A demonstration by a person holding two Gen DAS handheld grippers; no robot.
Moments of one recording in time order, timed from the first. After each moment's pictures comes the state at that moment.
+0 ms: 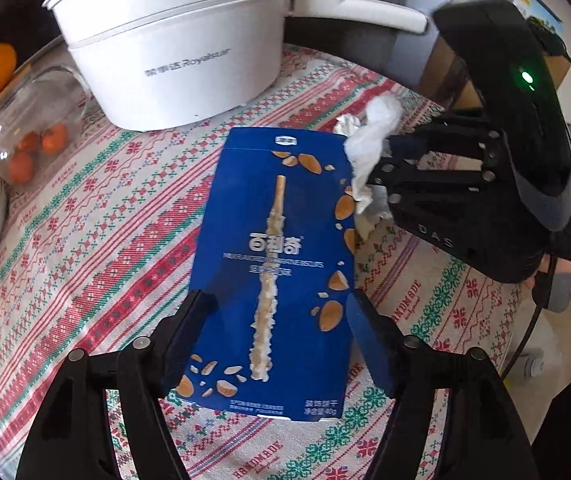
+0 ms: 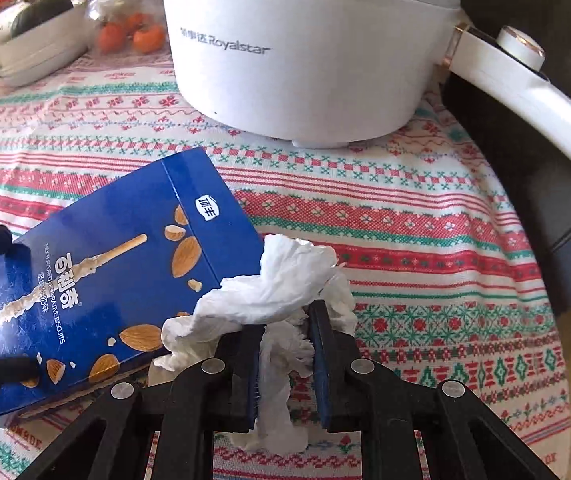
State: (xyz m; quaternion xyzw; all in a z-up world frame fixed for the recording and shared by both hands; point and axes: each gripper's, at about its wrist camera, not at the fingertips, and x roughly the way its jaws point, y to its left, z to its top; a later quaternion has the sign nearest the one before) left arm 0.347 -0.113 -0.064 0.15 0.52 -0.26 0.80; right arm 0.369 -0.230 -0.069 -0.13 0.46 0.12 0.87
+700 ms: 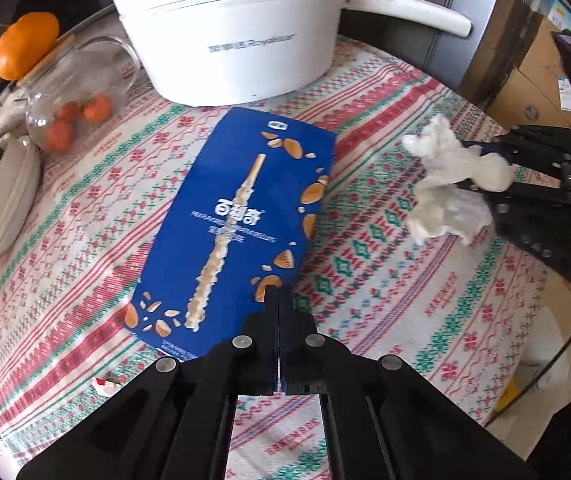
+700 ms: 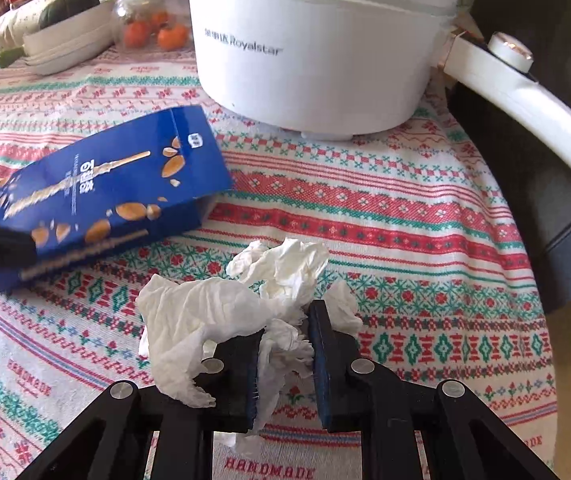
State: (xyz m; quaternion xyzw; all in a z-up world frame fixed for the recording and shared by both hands) left arm 0.353 -0.087 -0.058 0.14 0.54 -0.19 0.81; right arm 0.346 -0.246 -0.055 -0.13 0.45 0.16 0.87
